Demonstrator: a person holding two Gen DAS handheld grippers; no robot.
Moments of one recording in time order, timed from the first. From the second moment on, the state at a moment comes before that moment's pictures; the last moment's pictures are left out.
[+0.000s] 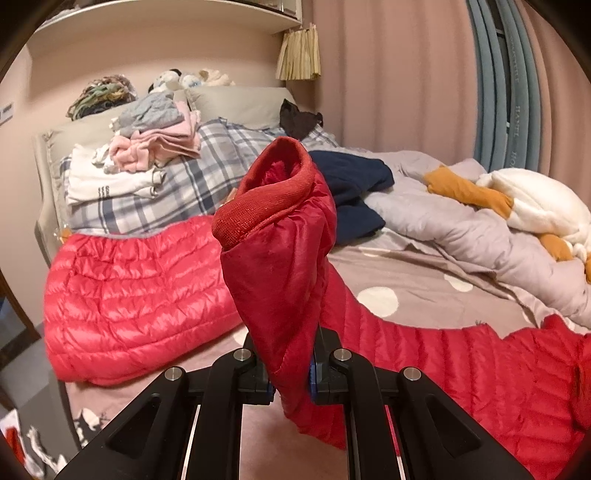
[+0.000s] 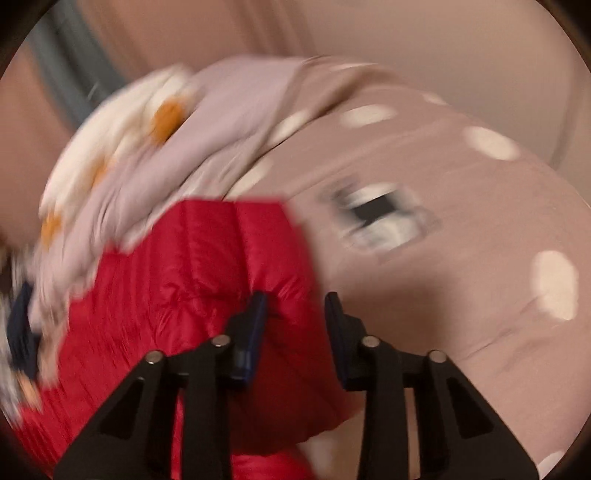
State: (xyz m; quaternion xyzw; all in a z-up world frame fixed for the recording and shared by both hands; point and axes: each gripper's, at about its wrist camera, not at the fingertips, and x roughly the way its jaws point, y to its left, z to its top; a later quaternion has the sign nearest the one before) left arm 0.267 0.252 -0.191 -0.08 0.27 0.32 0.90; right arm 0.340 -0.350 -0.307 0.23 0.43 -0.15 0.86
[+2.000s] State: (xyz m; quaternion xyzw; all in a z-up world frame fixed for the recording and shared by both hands) left arm 0.232 -0.124 -0.127 -0.07 0.25 0.01 0.97; right arm 0.067 -0.353 -0.097 0.13 0.23 -0.19 0.94
